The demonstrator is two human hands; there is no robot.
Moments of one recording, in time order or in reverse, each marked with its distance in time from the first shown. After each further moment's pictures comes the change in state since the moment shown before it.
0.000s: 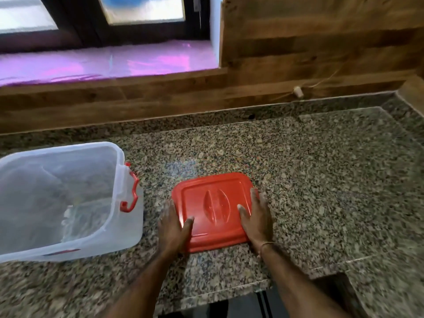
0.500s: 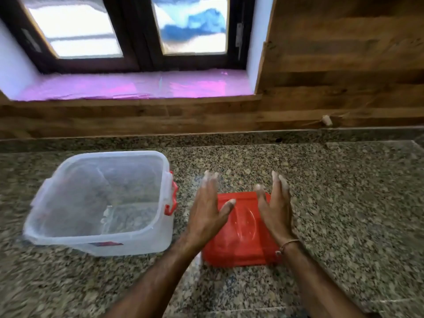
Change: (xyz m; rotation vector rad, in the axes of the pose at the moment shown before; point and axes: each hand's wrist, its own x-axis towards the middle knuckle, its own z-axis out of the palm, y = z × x) left_hand -0.026 0.102 -0.101 -0.066 0.144 0.404; right_hand 0.005 -0.117 -0.070 0.172 0.189 -0.219
